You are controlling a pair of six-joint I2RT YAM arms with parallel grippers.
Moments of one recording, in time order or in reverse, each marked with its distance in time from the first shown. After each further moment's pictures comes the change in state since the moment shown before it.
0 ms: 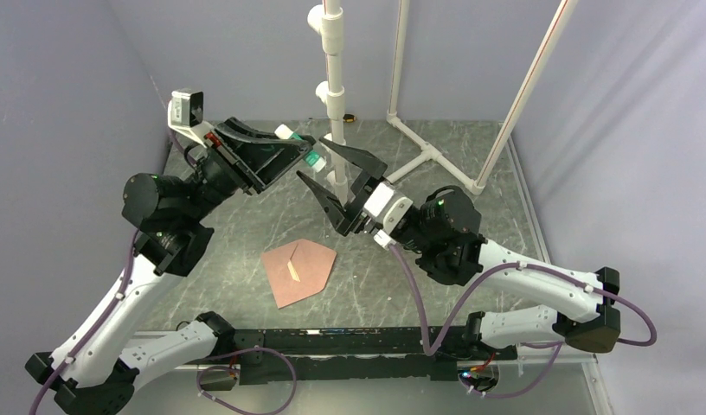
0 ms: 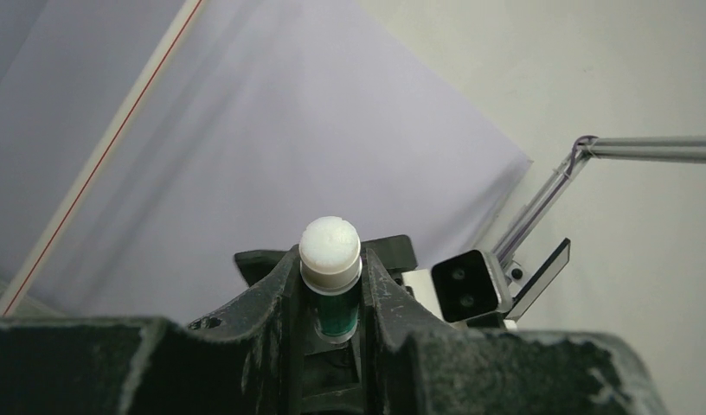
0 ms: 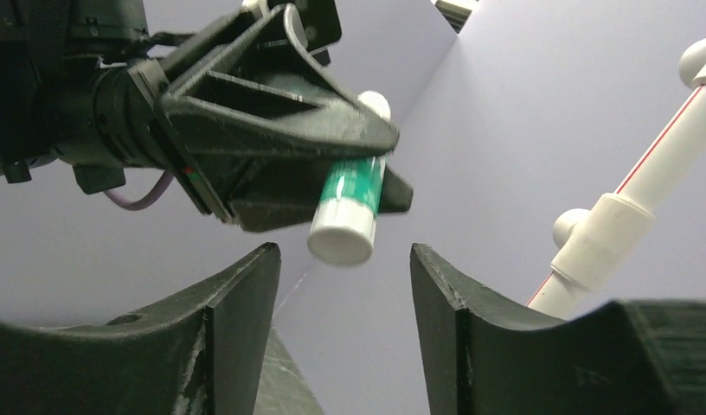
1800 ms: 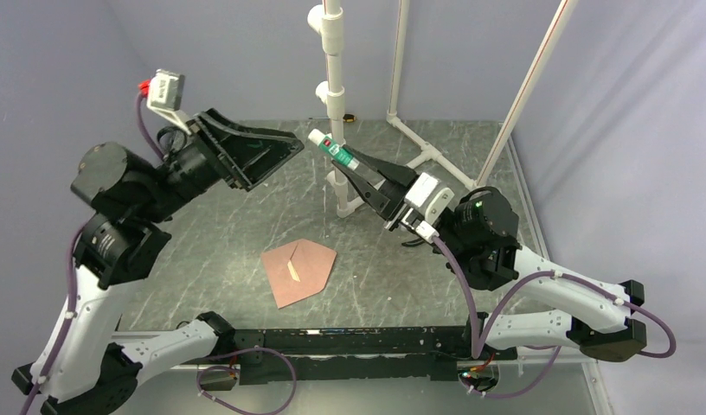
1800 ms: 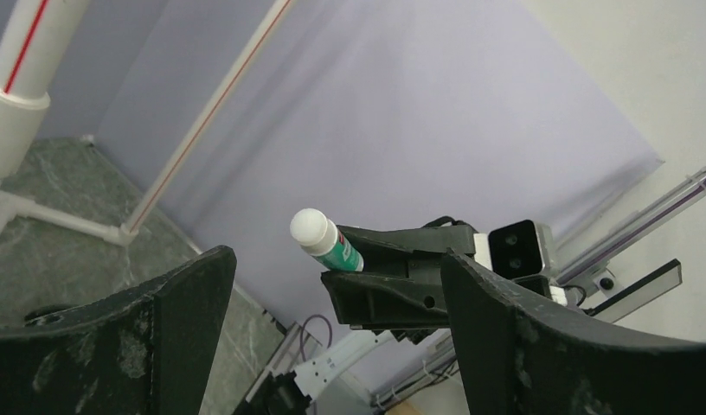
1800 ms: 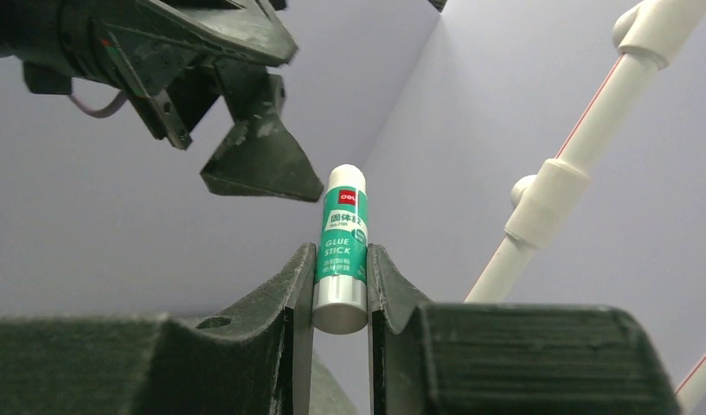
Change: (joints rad) left arm -0.002 0.039 0.379 -0.680 -0.109 0.201; right arm -0.006 -0.127 0.010 -0.139 0.060 0.061
